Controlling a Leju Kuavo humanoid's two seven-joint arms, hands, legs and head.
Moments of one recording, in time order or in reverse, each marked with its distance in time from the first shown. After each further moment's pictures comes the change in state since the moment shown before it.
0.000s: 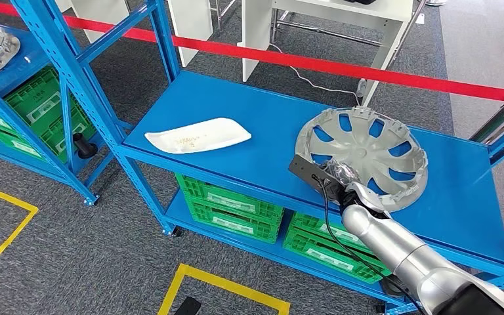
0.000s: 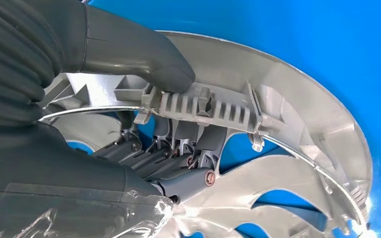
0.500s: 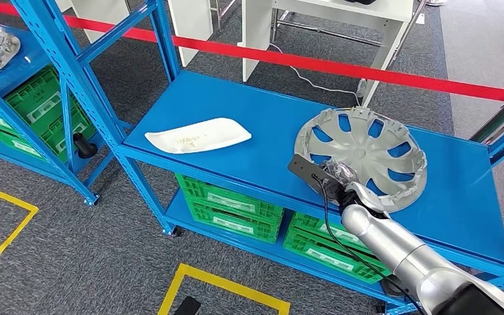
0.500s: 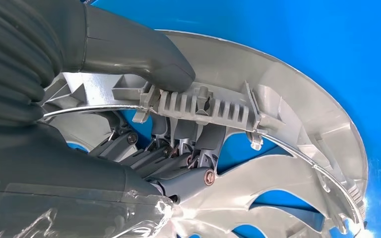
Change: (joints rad) left arm 0.000 0.000 0.000 0.000 0.007 0.003 -0.005; right arm -0.001 0.000 0.001 0.002 -0.021 -0.015 -0.008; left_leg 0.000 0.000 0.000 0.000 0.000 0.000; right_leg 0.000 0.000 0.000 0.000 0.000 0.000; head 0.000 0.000
